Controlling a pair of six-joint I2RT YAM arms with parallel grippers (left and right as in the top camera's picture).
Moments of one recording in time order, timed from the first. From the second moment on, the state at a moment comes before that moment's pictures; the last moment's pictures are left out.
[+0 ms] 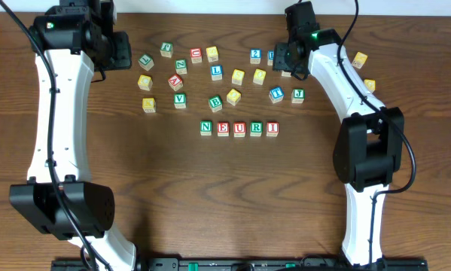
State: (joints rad) left arm 0.04 1.86 2.00 -1.22 -0.01 -0.07; right arm 0.24 2.28 1.99 -0.81 0.05 0.35
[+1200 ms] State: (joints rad) left arm 0.04 1.86 2.00 -1.22 -0.01 -0.07; right arm 0.22 2.41 1.99 -0.67 0.06 0.35
